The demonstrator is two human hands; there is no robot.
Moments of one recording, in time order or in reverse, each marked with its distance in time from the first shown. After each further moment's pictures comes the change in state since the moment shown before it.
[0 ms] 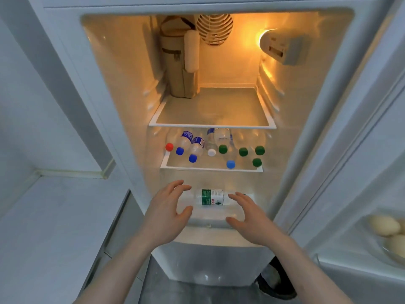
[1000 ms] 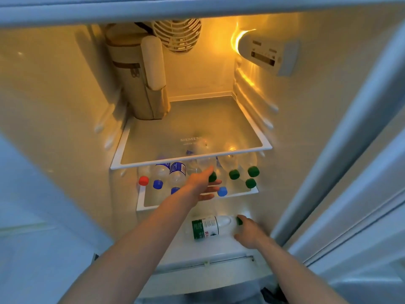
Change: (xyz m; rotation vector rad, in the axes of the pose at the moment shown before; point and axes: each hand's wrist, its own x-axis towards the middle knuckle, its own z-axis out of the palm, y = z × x) left_hand 0.254 0.048 0.060 -0.920 -0.481 -0.646; right_hand 0.154 0.109 0.035 -0.063 -0.048 0.503
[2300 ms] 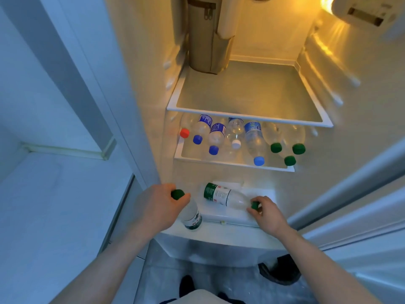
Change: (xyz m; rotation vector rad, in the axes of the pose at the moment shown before) left_hand -0.144 -0.157 -0.129 0.912 0.634 0.293; right_hand -0.031 -0.006 0.031 -0.007 0.183 -0.300
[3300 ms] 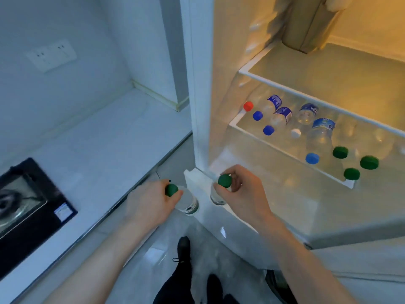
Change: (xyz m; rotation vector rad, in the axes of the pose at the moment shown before) left_hand -0.164 0.006 0.004 0.148 0.114 -0.559; right_hand -0.097 -0.156 -0.016 0.468 -0.214 -0.603
